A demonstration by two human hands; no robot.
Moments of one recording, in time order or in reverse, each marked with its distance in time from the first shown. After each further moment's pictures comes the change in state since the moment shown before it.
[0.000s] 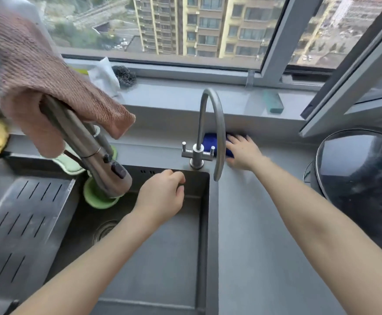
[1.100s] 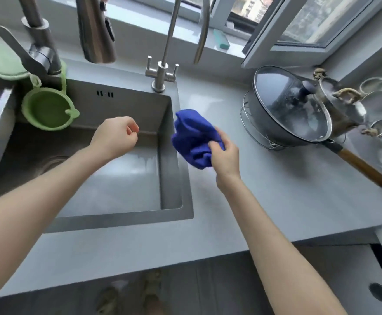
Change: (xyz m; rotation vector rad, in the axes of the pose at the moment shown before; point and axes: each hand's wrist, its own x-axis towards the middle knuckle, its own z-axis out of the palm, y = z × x) left_hand -0.094 -0.065 0.041 -0.320 -0.051 -0.011; right_hand -0.281 -0.167 0.019 1.393 0.596 0.630
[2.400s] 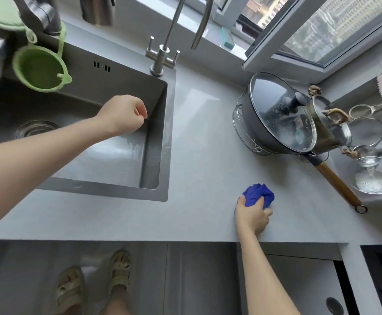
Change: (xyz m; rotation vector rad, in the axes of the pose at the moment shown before) left_hand -0.024 0.051 0.011 -0.084 -0.056 -0.056; right_hand -0.039 0.117 -0.159 -0.850 0.442 0.420
